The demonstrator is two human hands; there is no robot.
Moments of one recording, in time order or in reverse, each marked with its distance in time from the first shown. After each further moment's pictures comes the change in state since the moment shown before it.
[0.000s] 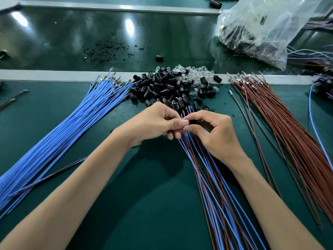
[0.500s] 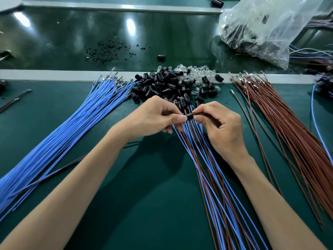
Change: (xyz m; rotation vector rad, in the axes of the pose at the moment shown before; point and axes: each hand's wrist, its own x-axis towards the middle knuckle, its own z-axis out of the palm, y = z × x) left_hand 0.000 0.004 -0.008 0.099 0.054 0.105; right_hand 0.003 0.003 -0.004 -0.175 0.155 -0.111
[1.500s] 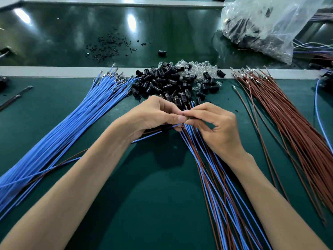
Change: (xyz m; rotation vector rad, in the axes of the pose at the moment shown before) left_hand 0.002 -0.009 0.003 -0.244 -0.003 -0.160; right_hand -0.003 0.001 0.011 0.002 -0.033 -0.168
